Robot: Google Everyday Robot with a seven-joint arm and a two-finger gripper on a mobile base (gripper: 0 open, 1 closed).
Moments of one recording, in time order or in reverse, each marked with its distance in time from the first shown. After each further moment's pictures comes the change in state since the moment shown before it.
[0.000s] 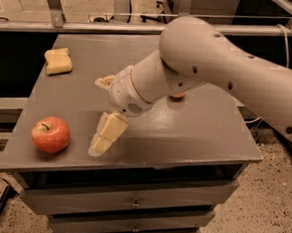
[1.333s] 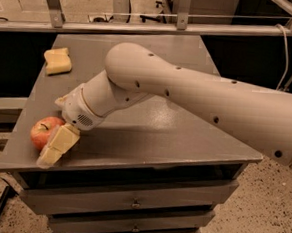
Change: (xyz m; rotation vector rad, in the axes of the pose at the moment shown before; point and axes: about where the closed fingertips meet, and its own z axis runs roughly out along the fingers) arm -0.046 0.018 0.107 -0.145 -0.101 0.132
